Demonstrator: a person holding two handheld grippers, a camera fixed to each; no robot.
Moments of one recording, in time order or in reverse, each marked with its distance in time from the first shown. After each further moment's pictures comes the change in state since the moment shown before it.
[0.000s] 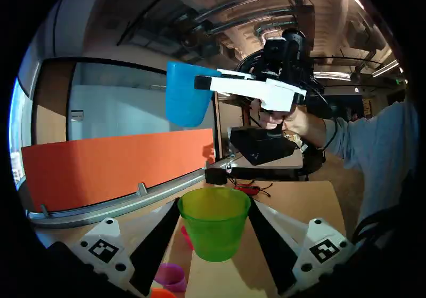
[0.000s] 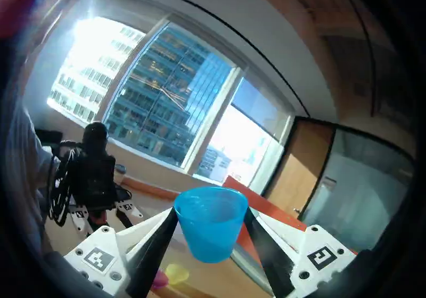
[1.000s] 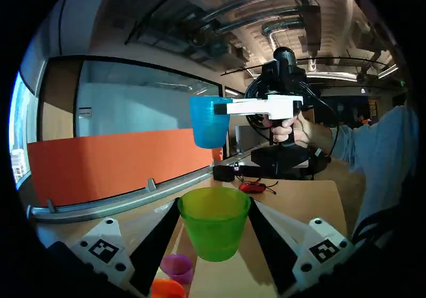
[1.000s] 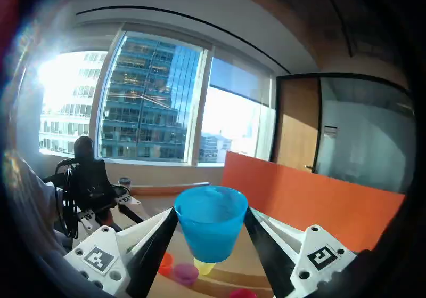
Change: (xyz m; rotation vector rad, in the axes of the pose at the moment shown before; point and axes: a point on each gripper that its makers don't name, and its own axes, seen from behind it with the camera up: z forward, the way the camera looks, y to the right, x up) left arm -0.006 -0.015 -0.029 0.052 -0.013 -0.015; right arm -0.052 0.003 -0.014 -0.028 -0.079 0.295
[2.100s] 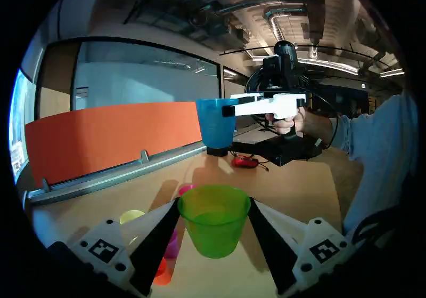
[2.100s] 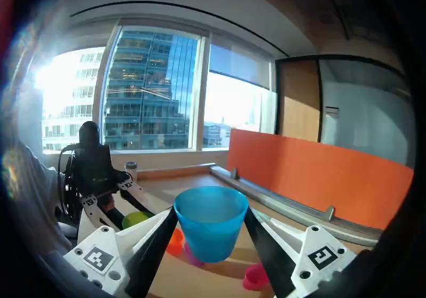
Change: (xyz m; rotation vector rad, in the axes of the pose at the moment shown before) left arm -0.066 0.018 -0.016 -0.029 -0.145 -0.034; right arm -0.080 -0.021 -0.020 0.033 -0.080 0.063
